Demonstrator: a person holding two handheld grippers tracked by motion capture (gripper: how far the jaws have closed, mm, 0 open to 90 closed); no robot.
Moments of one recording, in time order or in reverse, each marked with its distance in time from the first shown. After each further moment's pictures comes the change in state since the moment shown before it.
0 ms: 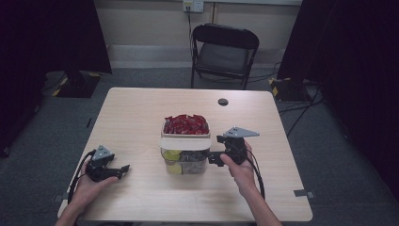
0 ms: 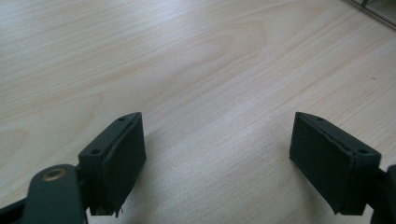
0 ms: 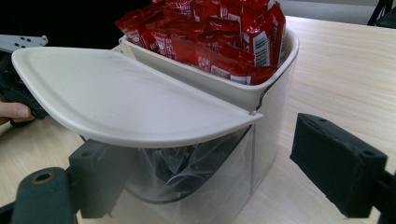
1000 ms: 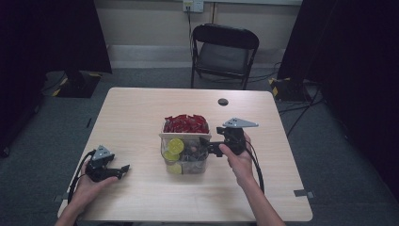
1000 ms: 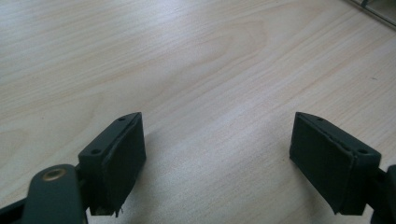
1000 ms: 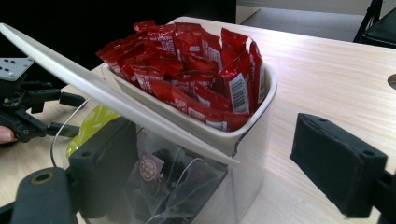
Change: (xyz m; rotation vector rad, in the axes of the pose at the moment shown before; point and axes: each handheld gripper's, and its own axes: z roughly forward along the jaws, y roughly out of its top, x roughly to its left) left arm 0.000 0.000 0.000 0.000 0.000 0.000; right arm -0.012 0.021 0.010 -0.025 -0.009 0.015
